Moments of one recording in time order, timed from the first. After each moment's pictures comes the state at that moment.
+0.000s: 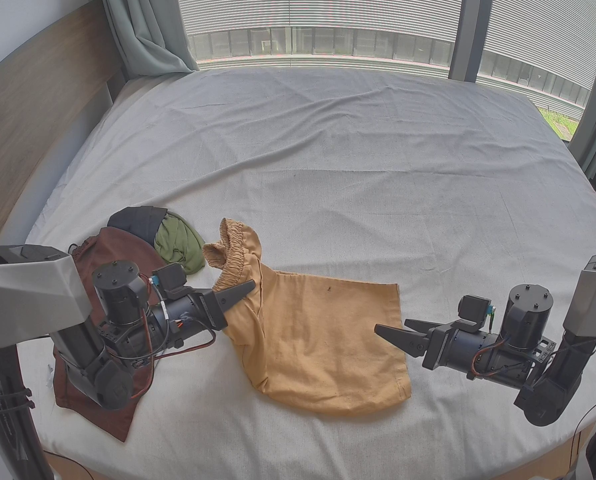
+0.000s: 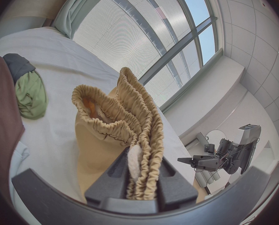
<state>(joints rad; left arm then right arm) -0.34 2.16 -0.53 -1.54 -0.47 -0.52 0.46 2.05 -0.28 -1.54 0.33 0.49</state>
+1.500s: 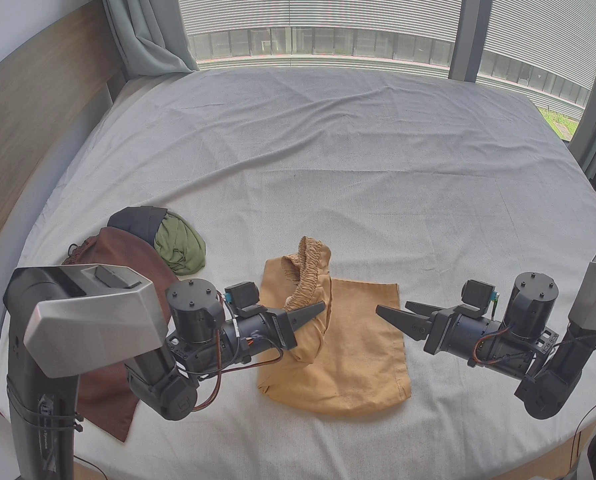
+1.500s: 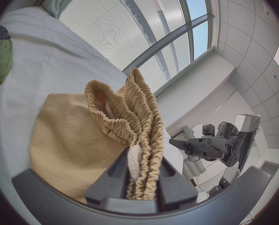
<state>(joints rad) -0.53 2.35 -0.74 -1.54 -0.46 -0.58 0.45 2.02 -0.32 -1.54 0.33 0.49</state>
